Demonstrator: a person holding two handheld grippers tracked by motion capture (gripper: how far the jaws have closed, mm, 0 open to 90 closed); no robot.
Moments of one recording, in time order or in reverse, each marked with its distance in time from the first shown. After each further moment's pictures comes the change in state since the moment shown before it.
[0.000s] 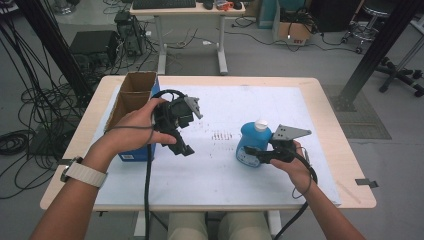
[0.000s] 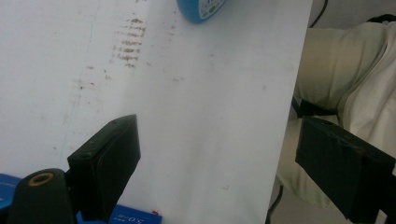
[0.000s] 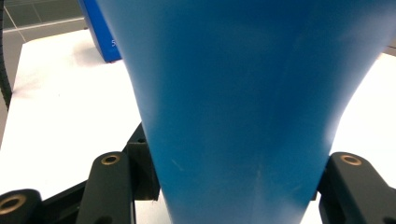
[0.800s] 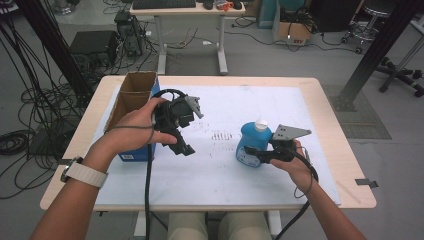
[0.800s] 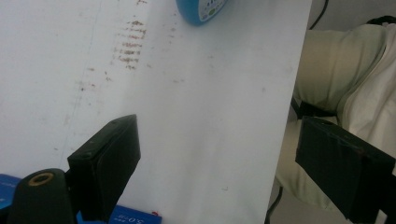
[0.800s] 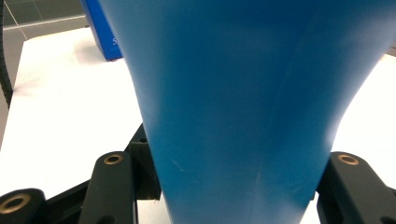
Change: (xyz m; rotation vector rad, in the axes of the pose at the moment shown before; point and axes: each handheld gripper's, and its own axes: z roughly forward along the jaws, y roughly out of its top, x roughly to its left) left arm -0.001 0.002 -0.002 -0.003 0.004 -0.004; right arm 0.000 0.001 0.000 0.004 0.004 -0.006
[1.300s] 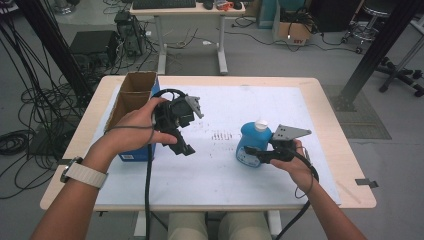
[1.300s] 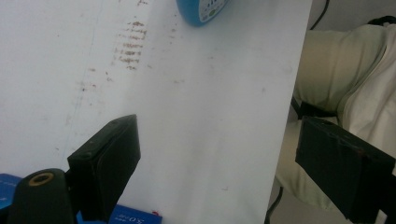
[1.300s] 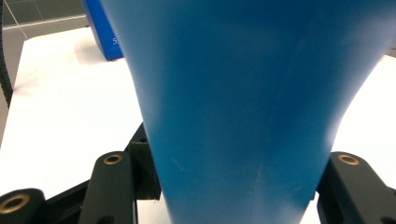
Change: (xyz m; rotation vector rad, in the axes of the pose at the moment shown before) left arm -0.001 0.001 -0.001 0.000 0.001 0.004; right arm 0.000 0.000 0.000 -0.001 0.002 -0.004
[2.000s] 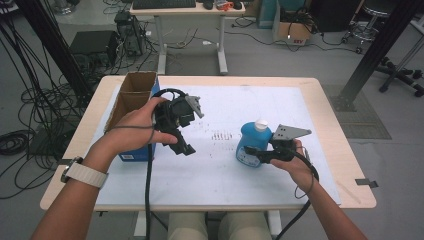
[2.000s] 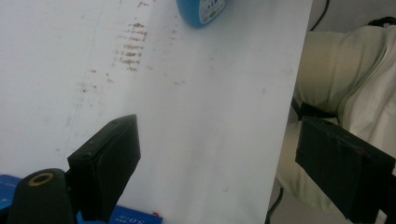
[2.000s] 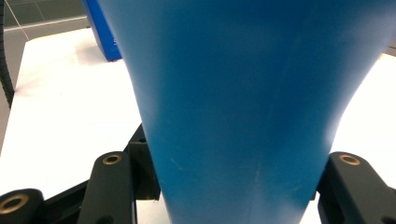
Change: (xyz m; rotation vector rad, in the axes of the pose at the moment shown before) left arm 0.000 0.001 0.000 -0.004 0.001 0.000; right arm -0.001 0.000 0.000 0.000 0.003 0.005
